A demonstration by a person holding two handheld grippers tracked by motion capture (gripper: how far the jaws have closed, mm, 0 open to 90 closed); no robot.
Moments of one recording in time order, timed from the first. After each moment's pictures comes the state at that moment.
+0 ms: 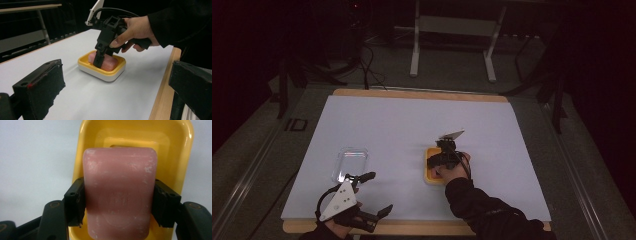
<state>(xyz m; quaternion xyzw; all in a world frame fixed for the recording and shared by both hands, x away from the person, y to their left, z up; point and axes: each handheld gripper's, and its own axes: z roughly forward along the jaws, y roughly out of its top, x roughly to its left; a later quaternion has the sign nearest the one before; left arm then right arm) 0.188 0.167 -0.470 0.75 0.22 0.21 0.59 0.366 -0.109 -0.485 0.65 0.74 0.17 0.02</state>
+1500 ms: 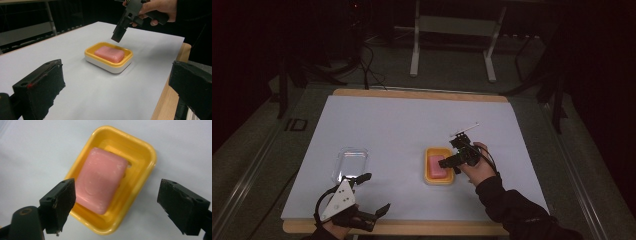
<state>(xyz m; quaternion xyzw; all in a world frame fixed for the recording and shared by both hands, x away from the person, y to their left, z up) 0.187 0.172 -0.476 0.75 0.26 0.21 0.57 0.361 -0.158 -0.451 0.48 0.85 0.23 0.05</state>
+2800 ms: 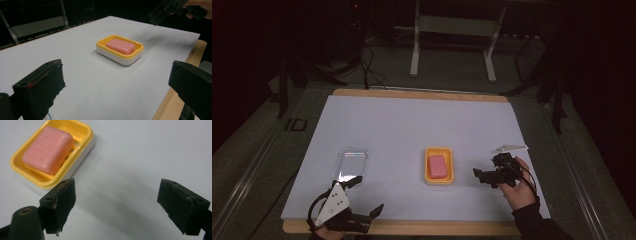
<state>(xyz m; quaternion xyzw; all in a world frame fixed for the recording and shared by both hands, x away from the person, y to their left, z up) 0.176 0.184 -0.480 0.75 0.30 0.24 0.54 0.308 -0.263 -0.453 0.48 0.81 0.30 0.15</state>
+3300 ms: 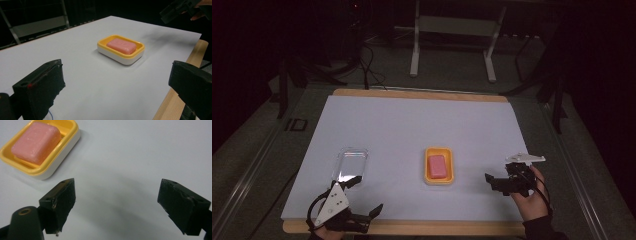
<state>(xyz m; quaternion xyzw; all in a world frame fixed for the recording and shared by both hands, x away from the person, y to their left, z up) 0.175 0.185 -0.480 0.75 0.30 0.24 0.54 0.283 -0.292 -0.455 0.49 0.80 0.31 0.18</state>
